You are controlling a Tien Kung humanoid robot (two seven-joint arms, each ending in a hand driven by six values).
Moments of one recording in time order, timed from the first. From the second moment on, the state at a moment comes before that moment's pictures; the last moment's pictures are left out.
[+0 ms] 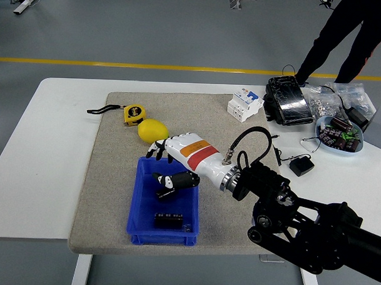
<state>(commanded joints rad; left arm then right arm) -0.18 0.13 -0.51 -0.26 0.87 0.24 0.28 0.81 -0.12 0.40 1.24 -1.80 -0.30 -0.06</state>
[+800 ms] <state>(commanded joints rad) -0.16 0.11 -0.51 -0.25 0.87 0.24 0.28 0.48 -0.33 0.77 1.25 -1.08 -0.24 0.24</state>
